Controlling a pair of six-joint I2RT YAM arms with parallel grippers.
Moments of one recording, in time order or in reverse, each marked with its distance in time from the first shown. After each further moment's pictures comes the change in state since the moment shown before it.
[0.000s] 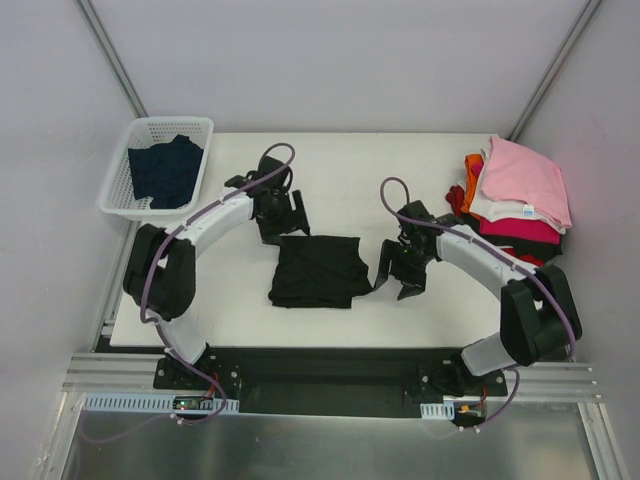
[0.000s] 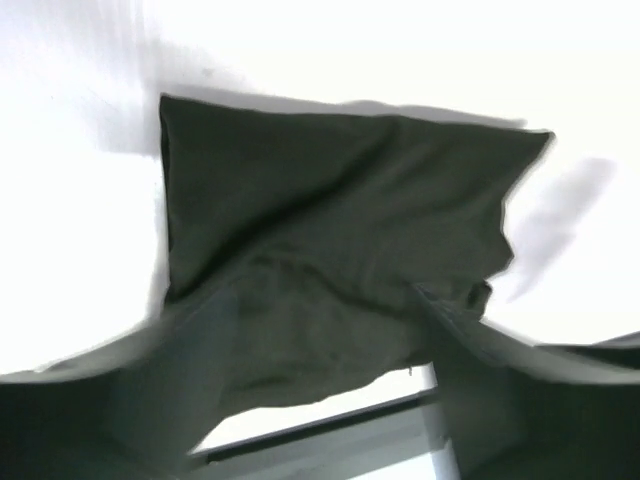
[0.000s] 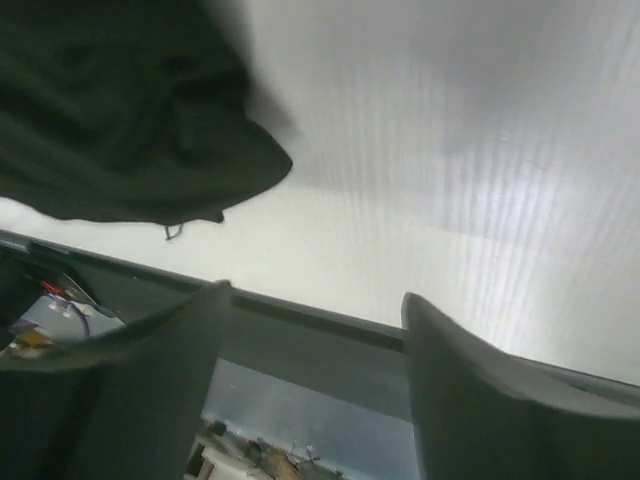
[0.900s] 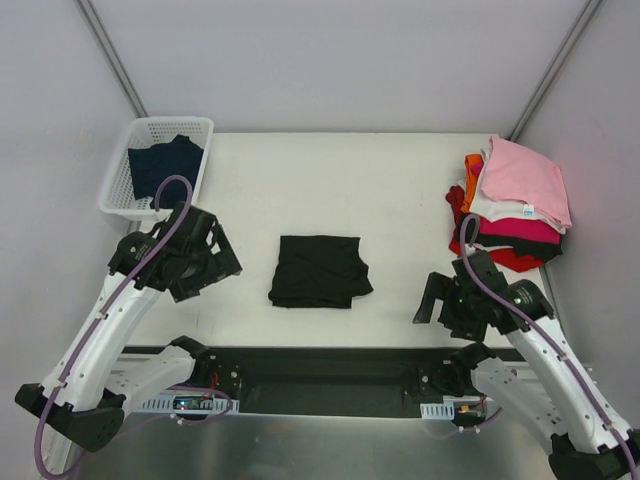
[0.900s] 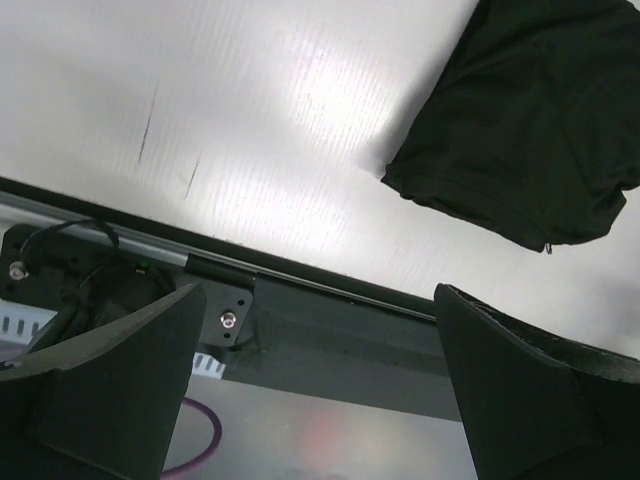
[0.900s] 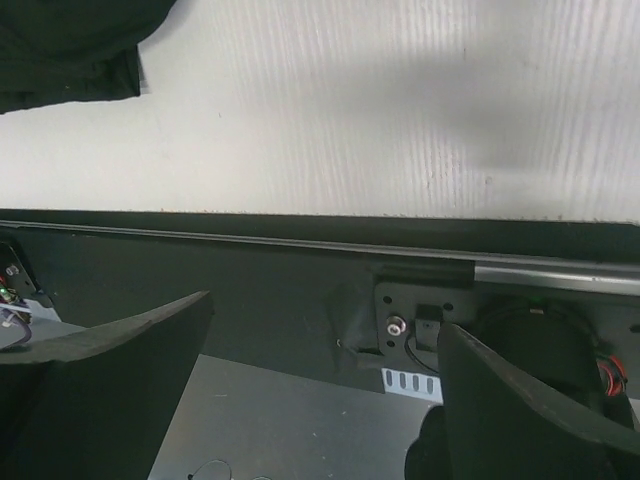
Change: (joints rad) left arm 0.009 -0.825 -0.137 -0.663 -0.348 -0.138; right arm 0.000 -0.776 -0.155 -0.415 0.211 0.047
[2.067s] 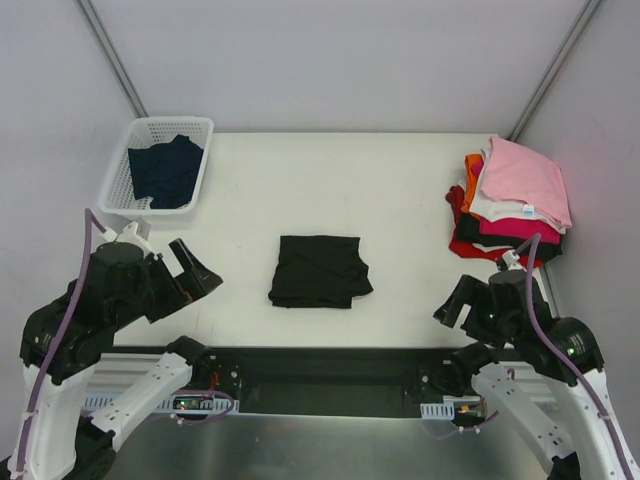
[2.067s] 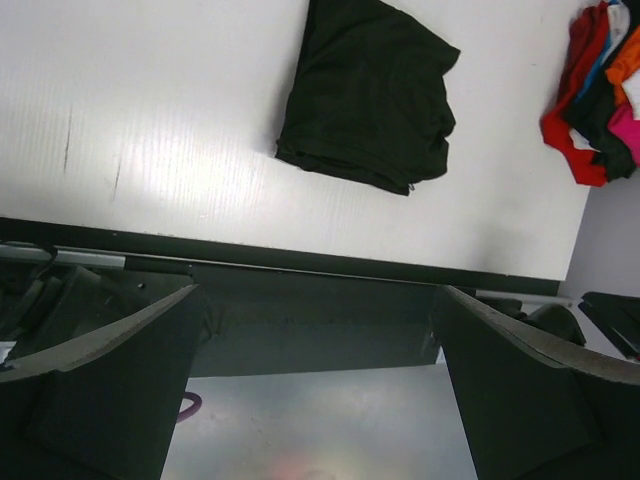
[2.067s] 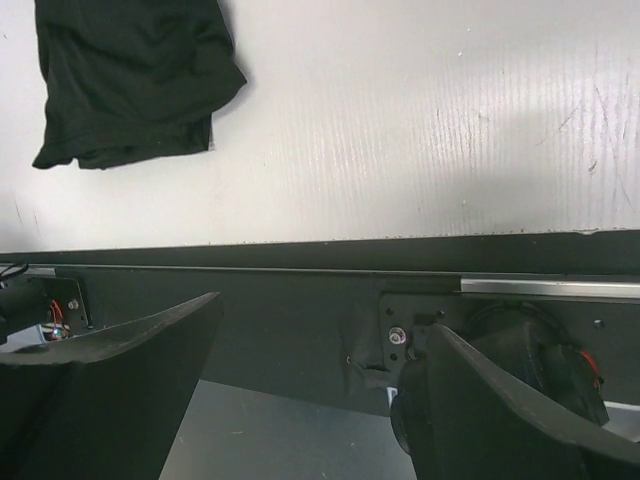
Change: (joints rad) left arm 0.000 -0.279 0.196 -0.101 0.109 0.020; right arm 0.000 -0.236 0.156 -0.139 0.123 0.071
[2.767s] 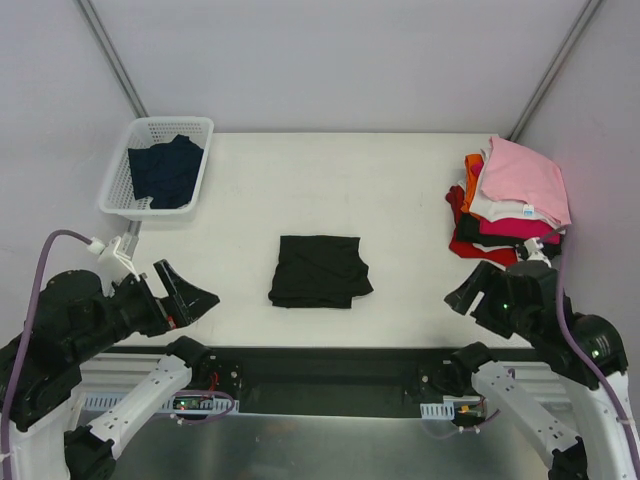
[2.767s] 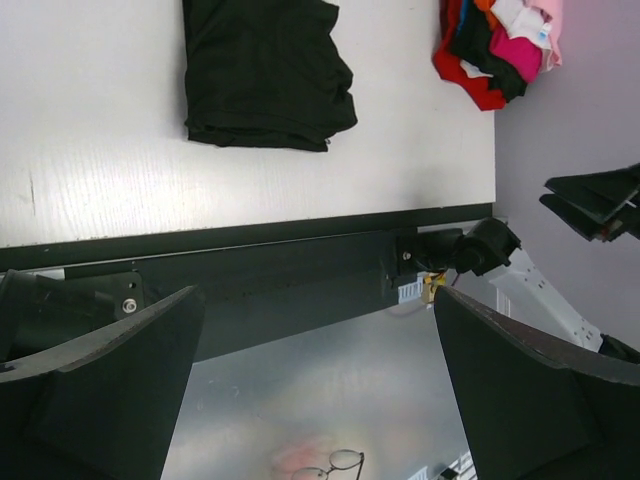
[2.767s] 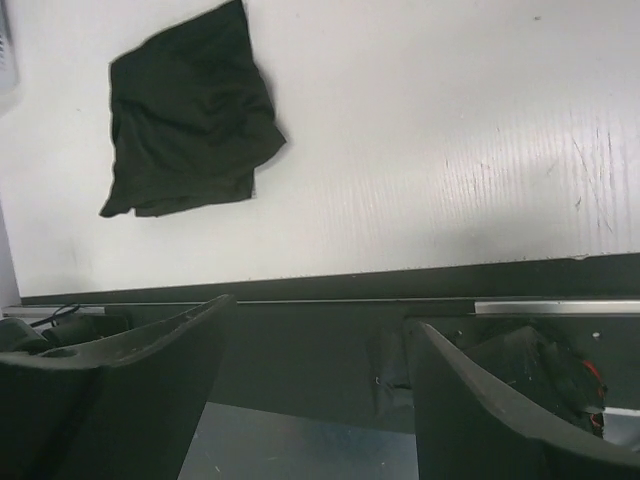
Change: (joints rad) left arm 0.000 -0.108 0.093 -0.003 0.207 0.077; right arm 0.000 0.037 0.199 -0.027 0.076 0.045
